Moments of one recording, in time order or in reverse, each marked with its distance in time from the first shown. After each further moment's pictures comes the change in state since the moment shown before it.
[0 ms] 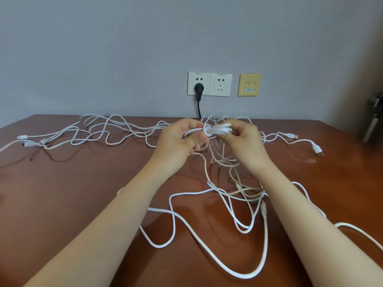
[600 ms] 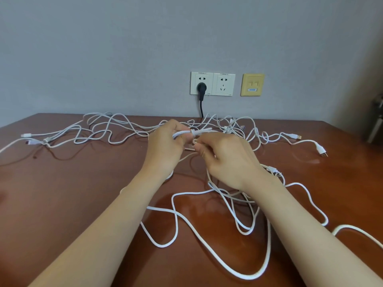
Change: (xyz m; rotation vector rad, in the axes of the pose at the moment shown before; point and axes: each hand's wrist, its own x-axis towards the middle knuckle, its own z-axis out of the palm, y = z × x) left_hand 0.005 -0.016 -0.012 0.404 0.257 -0.008; right_hand -0.028 -0.034 0.014 -0.637 -0.212 -0.381
